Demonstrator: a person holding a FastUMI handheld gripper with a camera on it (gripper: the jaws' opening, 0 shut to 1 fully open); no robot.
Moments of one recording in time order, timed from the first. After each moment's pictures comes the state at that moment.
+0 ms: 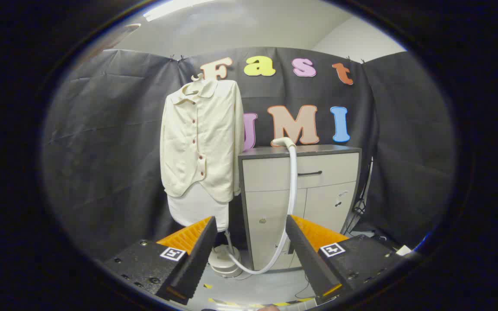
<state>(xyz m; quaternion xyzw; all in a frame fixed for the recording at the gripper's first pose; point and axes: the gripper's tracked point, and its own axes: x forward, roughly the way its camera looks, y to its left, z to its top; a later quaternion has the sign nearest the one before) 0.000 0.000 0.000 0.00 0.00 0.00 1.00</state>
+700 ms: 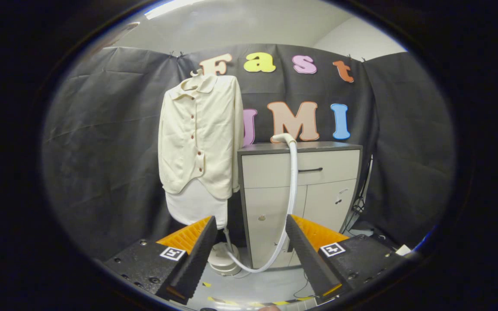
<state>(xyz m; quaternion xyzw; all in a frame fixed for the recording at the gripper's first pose) 0.010 0.002 -0.006 0.00 0.01 -0.01 1.00</state>
